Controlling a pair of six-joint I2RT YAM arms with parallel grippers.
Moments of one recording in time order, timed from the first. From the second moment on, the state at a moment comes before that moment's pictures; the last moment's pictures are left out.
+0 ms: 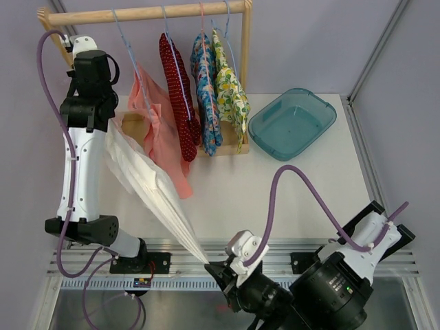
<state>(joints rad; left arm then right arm) -0.08 1.49 2.03 -0.90 -0.68 -0.09 2.21 1.60 2.10 -1.20 1.18 0.91</state>
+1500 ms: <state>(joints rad) -0.32 1.28 2.04 -0.91 -0.61 -0.29 1.58 1.91 2.09 -0.28 0.73 0.12</state>
